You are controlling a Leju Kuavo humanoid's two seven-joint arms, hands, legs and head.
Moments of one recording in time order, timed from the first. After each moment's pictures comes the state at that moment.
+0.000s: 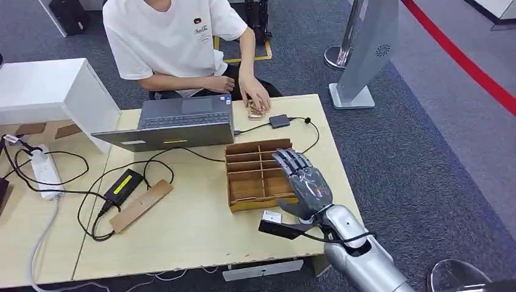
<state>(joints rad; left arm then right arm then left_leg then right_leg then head) -0.08 0.02 -1.13 -0.17 1.17 0.04 -0.14 -0.28 -0.09 0.55 -1.31 1.03 -0.22 -0.10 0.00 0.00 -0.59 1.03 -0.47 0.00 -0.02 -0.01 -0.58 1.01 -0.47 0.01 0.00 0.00</state>
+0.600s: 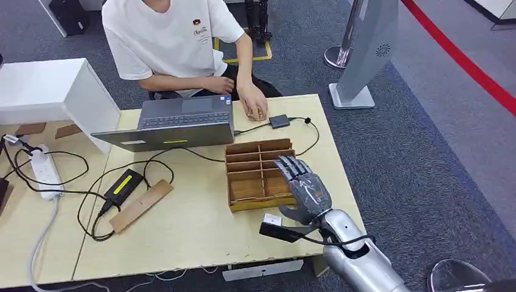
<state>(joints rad) -0.08 0.02 -1.13 -0.17 1.17 0.05 -0.13 -0.27 -0.08 0.56 -1.23 1.01 -0.24 -0.11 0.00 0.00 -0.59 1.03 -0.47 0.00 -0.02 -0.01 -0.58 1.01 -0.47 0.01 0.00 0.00</state>
